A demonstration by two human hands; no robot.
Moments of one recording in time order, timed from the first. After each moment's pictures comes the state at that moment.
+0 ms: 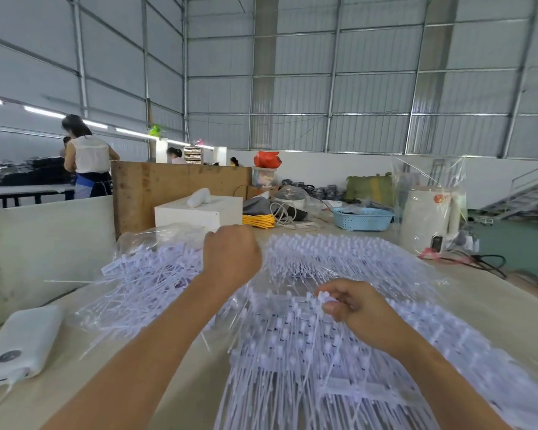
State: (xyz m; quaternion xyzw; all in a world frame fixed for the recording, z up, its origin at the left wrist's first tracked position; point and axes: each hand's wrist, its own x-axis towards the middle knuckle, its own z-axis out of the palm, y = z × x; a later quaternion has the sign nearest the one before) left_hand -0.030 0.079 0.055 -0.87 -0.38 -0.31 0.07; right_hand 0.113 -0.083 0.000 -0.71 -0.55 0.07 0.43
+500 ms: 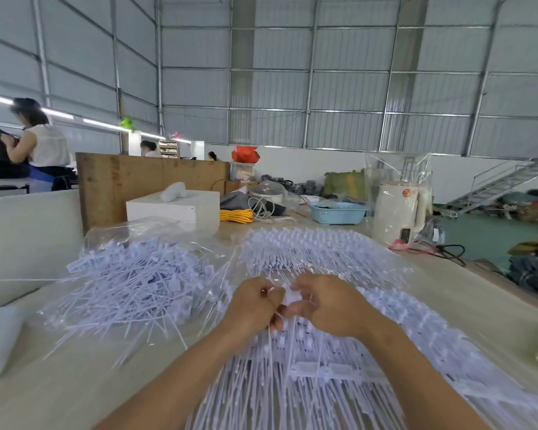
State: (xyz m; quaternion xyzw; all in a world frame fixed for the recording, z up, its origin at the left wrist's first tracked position) left_hand -0.009 0.012 -0.015 -0.74 -0.25 -0.31 -0.54; right_hand 0.108 -0.086 0.006 -0.76 -0.60 -0.02 0.25
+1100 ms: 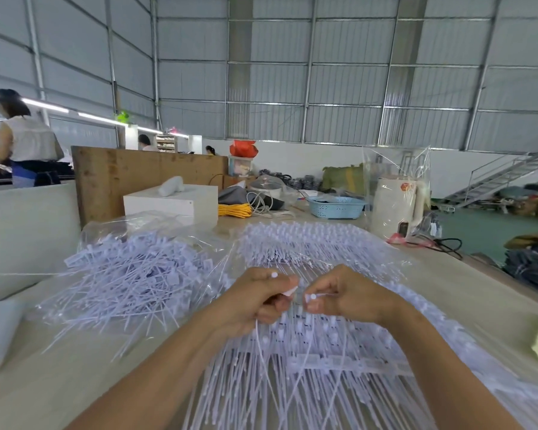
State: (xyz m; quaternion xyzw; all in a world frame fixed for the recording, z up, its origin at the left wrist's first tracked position) left_hand -0.019 0.010 0.004 -0.68 -0.10 -0.18 -0.71; right_hand 0.130 -0.110 0.013 -0.66 -0.62 0.19 0.38
